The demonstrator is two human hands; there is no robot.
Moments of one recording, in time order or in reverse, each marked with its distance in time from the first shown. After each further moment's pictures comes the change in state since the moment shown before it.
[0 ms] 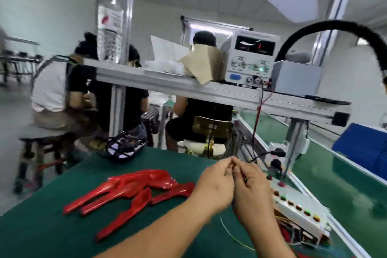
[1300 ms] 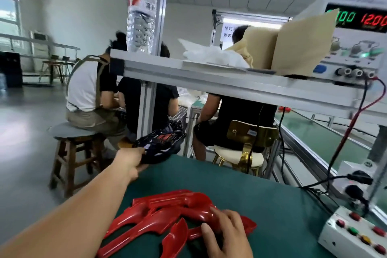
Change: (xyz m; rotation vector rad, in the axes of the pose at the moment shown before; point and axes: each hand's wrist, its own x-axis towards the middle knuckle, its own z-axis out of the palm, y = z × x) left_hand 0.129 -0.195 -0.254 -0.689 0.788 -0.507; right_hand -0.011 0.048 0.193 0.012 -0.298 -0.054
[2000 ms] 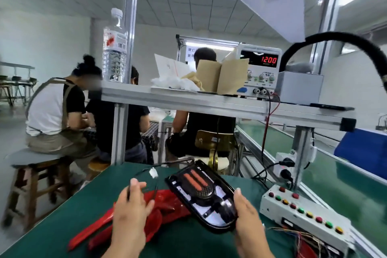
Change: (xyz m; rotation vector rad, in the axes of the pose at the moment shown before) left_hand -0.185 -0.066 -0.013 -0.197 -0.128 0.200; right_hand -0.030 -0.018 -0.110 0.952 0.200 0.495
